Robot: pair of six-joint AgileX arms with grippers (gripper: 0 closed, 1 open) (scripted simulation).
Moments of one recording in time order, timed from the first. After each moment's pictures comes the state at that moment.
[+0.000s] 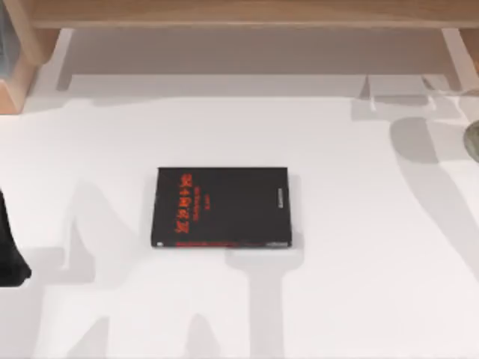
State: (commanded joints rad) left arm 0.00 0.00 0.00 0.00 0.00 0.00; right arm 0.30 1.20 1.19 -0.01 0.31 0.01
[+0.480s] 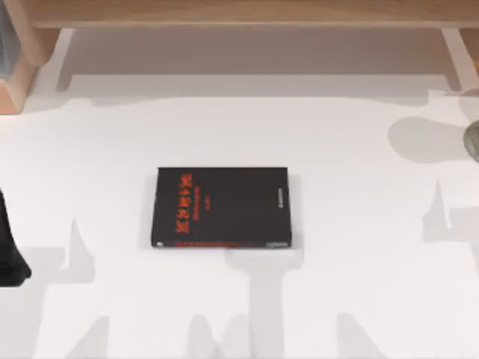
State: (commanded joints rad) left arm 0.00 0.00 0.00 0.00 0.00 0.00; right arm 0.10 0.36 0.36 -0.01 0.11 0.00
